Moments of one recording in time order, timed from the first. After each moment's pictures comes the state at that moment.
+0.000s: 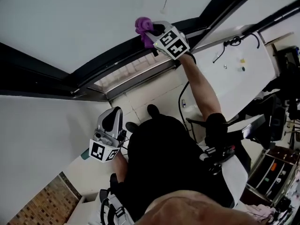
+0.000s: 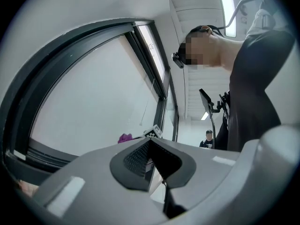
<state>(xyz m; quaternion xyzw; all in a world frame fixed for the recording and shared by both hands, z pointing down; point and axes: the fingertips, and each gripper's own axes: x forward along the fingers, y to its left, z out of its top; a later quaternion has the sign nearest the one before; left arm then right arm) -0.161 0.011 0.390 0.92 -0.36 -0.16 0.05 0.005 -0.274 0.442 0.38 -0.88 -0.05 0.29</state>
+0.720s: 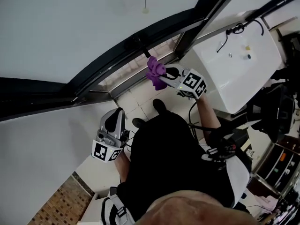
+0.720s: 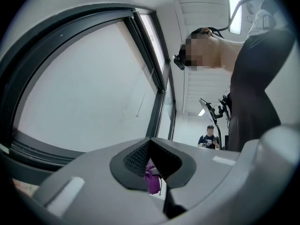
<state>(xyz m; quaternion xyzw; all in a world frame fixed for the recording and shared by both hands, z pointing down) -0.119 -0.011 0.398 0.93 -0.33 -0.12 0.07 0.045 -0.100 0.529 0.27 -0.94 0.13 0.16</state>
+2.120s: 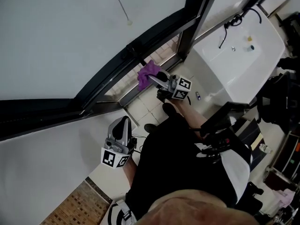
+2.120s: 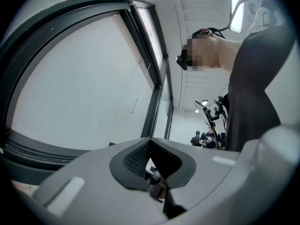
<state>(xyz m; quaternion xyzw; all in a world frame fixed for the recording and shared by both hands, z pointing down) -0.099 -0.008 0.396 0.94 -0.31 -0.10 0.08 0.043 -0.128 0.508 0.27 -0.88 0.19 -0.34</state>
